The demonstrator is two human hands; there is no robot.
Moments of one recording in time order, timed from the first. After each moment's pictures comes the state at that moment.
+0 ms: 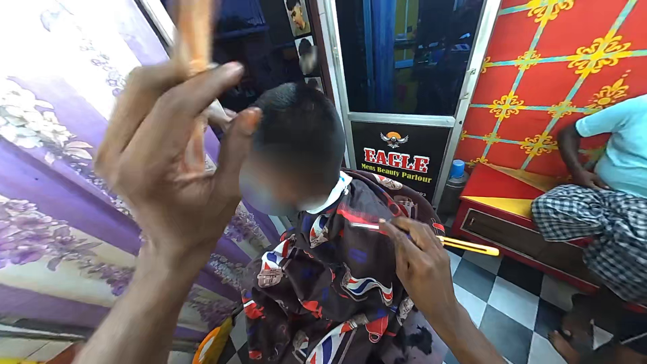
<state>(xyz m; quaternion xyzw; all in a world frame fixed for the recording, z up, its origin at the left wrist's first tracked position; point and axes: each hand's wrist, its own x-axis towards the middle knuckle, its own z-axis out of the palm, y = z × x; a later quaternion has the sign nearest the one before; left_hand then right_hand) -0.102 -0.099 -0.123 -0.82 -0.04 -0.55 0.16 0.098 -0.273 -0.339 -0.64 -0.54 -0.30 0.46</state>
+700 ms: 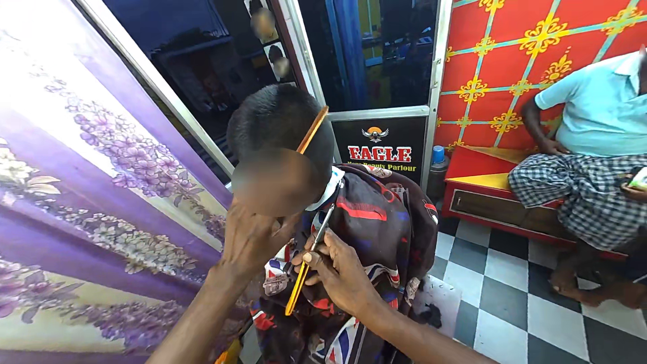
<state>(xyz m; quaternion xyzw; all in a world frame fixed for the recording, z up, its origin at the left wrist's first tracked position) -0.101 -0.067 -0.216 -0.88 0.02 -0.46 0.10 -0.018 -0.213 -0.314 -0.48 -0.43 0.34 0.69</state>
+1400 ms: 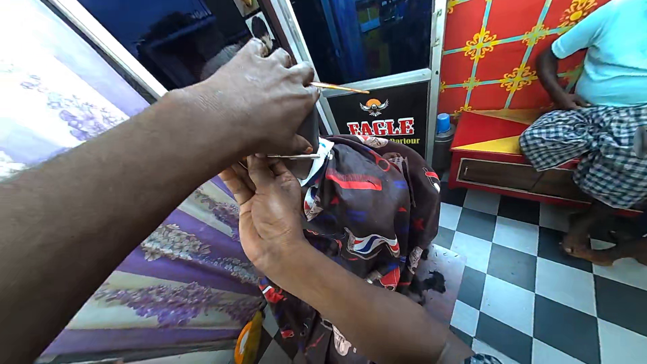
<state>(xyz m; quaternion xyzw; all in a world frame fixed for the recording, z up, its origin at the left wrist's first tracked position) 0.000 -0.116 -0.086 -0.90 -0.03 0.07 0.42 -0.063 -0.183 -0.202 -0.05 -0.09 0.44 0.89</state>
